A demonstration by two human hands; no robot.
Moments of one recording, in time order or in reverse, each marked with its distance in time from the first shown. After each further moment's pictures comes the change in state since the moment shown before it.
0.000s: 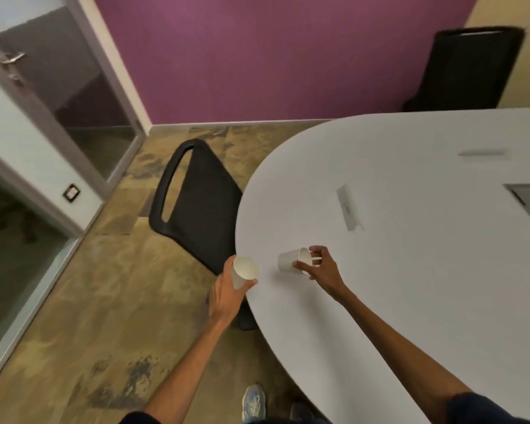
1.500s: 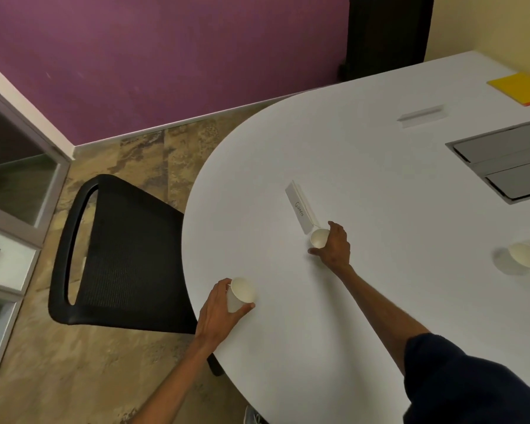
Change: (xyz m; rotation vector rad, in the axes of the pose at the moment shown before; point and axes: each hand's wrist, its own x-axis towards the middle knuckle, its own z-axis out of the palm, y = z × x) left_hand 0.081 0.046 0.086 0.197 -0.335 0.159; right_hand 0.139 0.050 -0.133 -0.474 0.370 0.168
